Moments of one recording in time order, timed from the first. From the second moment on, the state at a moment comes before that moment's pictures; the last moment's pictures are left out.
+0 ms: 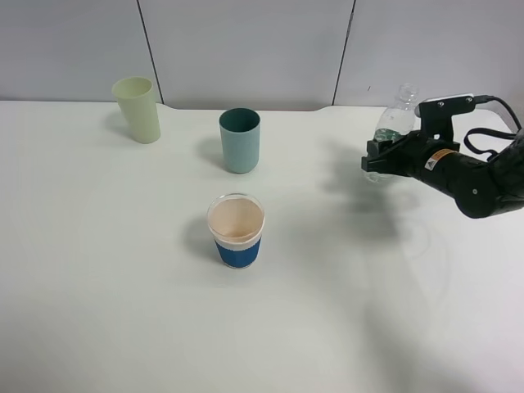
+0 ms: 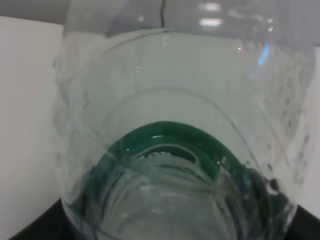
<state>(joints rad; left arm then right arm) -0.01 0.00 -0.51 0.07 1.06 -0.12 0.08 2.03 -0.66 -0.13 -0.91 -0.03</state>
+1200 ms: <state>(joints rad) -0.01 0.00 -0.51 0.07 1.06 -0.12 0.26 1.72 -1.01 -0.38 -0.12 0.16</state>
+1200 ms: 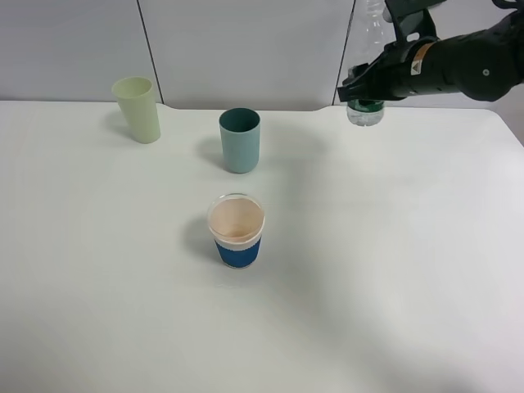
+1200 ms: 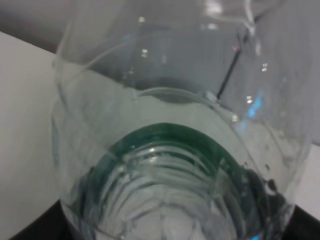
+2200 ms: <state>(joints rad) -0.01 0.00 -0.51 0.07 1.06 -0.12 0.52 1.78 -1.20 -1.38 0.28 0.95</state>
